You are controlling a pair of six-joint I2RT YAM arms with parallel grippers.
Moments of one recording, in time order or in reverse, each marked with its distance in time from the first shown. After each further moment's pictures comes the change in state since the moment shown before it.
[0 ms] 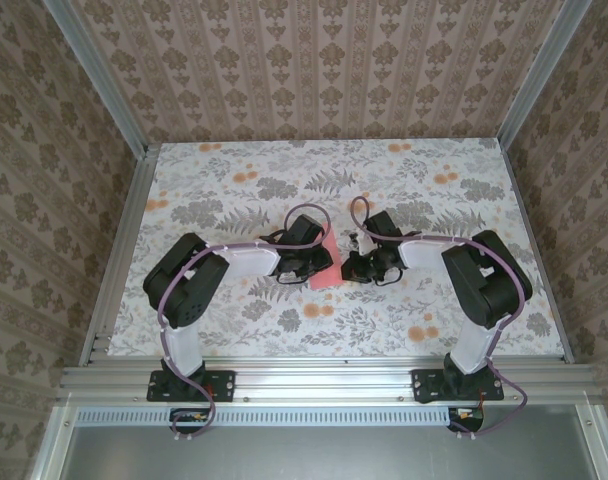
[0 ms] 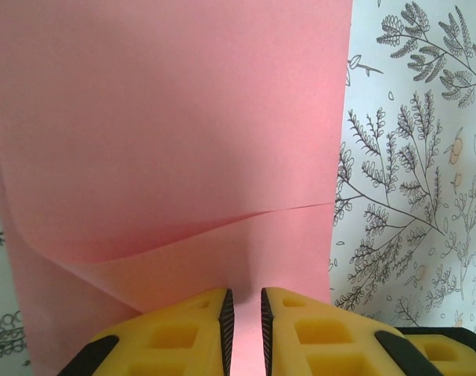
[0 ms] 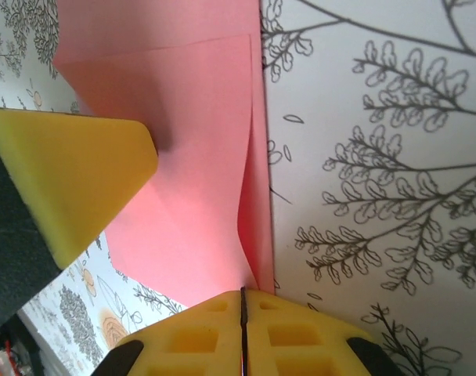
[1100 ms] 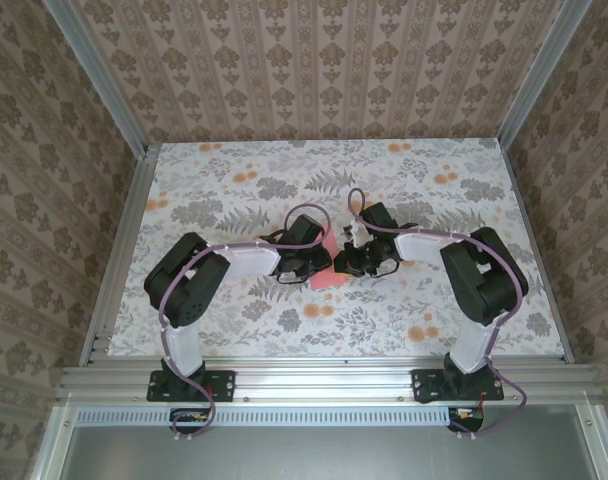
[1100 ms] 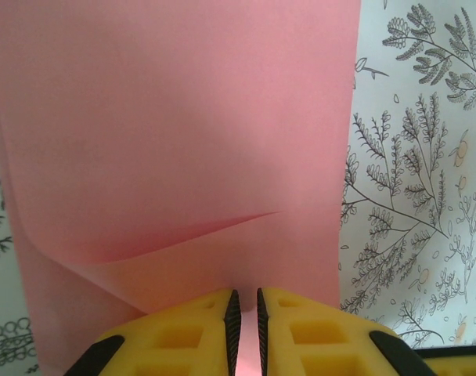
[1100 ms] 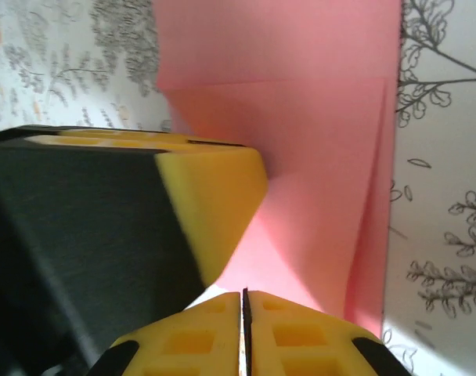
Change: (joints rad) left arm 0.003 0.006 0.004 -0.001 0.004 0.000; right arm 0.017 0.039 0.101 -0.040 -0.090 0.046
